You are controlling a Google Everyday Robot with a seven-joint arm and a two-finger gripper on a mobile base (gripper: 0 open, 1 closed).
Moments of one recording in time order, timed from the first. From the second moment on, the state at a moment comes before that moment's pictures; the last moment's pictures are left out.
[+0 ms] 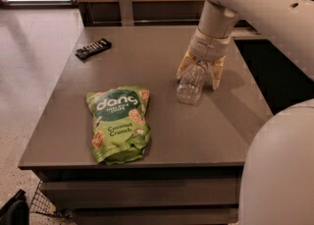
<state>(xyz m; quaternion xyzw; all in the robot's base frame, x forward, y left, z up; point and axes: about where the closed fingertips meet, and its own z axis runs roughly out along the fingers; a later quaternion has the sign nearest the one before) 0.612 -0.130 0.822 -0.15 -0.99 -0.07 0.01</state>
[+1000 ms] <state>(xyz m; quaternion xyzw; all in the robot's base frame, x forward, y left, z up) 0.616 -0.130 0.822 -0.15 -0.99 -0.07 0.00</state>
